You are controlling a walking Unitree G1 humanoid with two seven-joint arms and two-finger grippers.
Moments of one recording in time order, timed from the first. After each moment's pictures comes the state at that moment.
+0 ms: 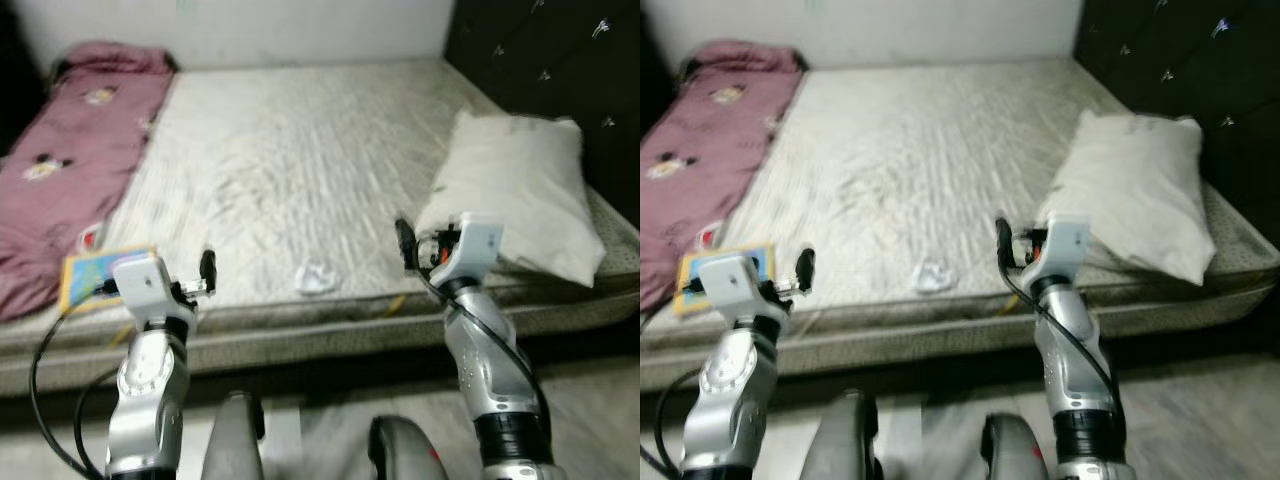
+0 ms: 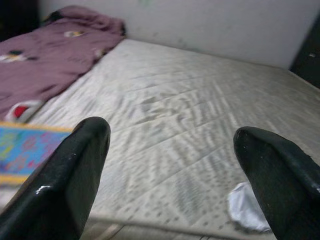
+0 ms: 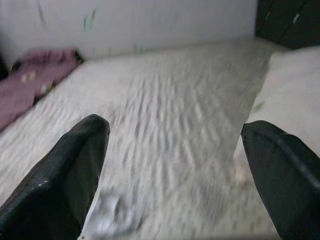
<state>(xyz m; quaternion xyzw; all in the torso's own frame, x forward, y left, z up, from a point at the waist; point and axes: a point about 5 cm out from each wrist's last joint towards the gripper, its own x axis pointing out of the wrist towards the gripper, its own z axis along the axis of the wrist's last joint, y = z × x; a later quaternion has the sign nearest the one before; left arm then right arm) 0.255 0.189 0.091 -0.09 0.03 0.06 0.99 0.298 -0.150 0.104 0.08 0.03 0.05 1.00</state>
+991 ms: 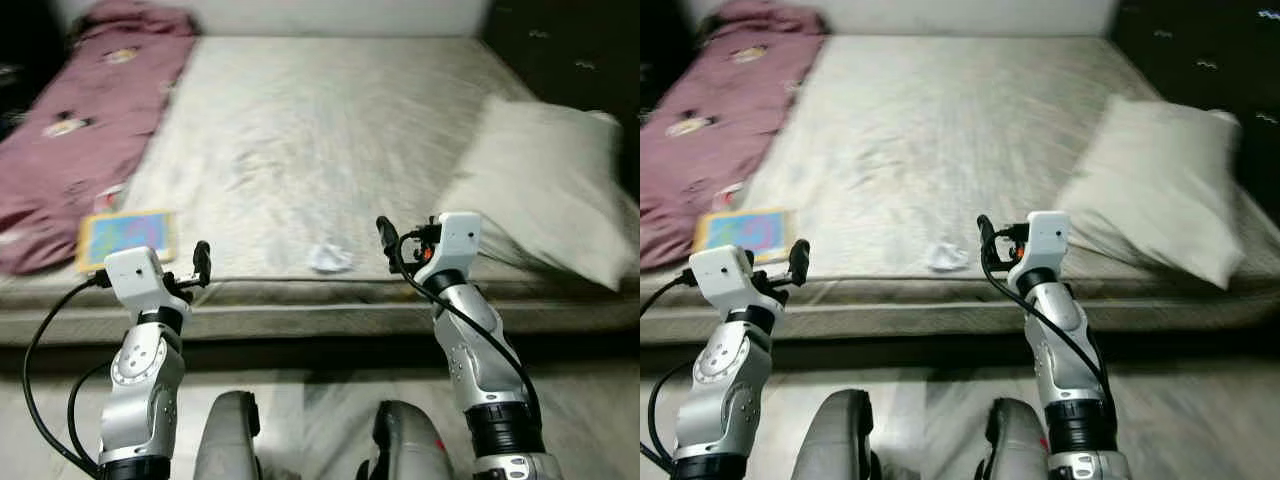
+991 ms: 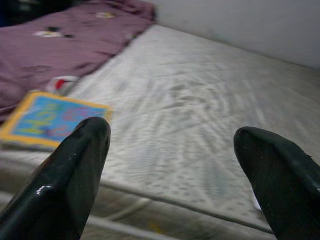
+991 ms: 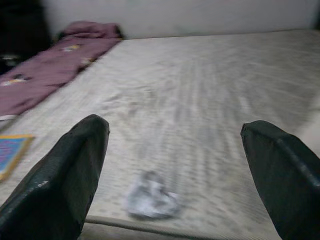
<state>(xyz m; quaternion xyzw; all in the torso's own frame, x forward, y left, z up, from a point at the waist) 0.260 0.191 0.096 -0.11 0.03 0.06 0.99 0.305 -0.135 0.113 0.06 0.02 0.09 0.99</state>
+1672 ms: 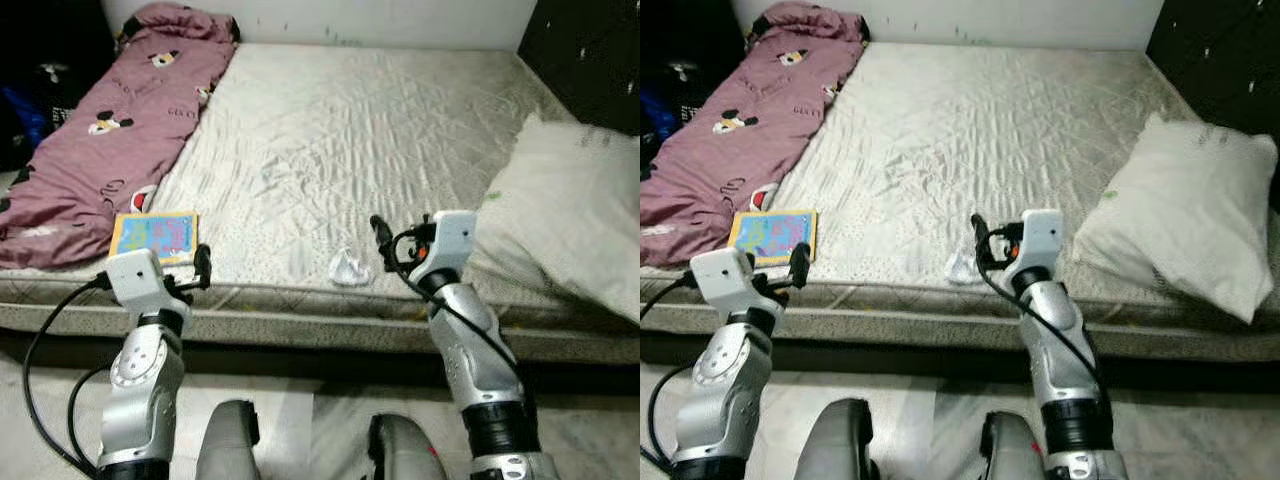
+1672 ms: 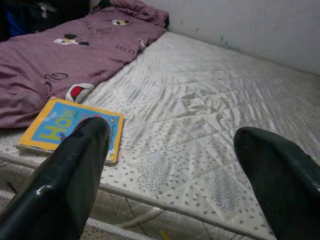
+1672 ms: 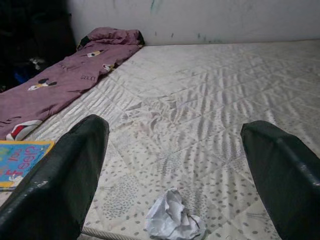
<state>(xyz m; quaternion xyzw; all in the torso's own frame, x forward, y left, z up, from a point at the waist) 0.260 0.190 0.095 -0.11 0.03 0.06 0.99 0.307 -0.132 0.116 0.06 0.01 0.10 0.99</state>
